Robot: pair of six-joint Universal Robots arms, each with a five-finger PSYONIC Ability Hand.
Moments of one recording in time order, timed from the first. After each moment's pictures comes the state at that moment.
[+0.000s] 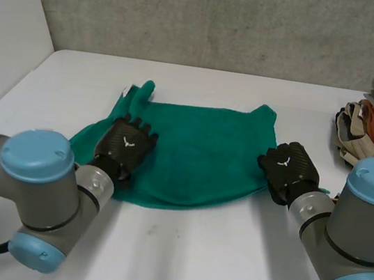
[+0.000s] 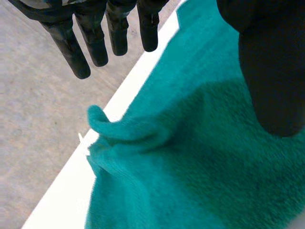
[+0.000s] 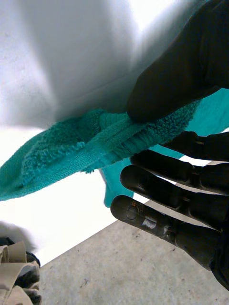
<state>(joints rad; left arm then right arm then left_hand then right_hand) 4.19 -2.05 -1.71 3.60 -1.57 3.76 1.97 -1.13 1.71 -0.31 1.48 2.44 0.24 0.23 0.23 0.22 0.05 0.98 1.17 1.19 1.19 0.98</state>
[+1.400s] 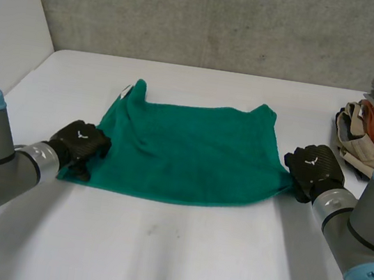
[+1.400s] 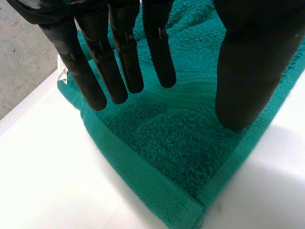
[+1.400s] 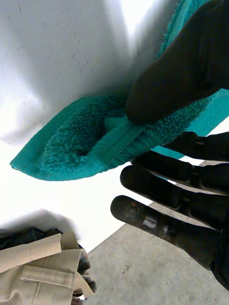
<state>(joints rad) 4.59 -2.17 -1.59 3.30 -1.15 3.77 1.85 -1.11 1.70 -0.32 1.46 2.52 0.68 0.68 0.68 0.68 0.50 0.98 1.17 1.19 1.19 0.99</state>
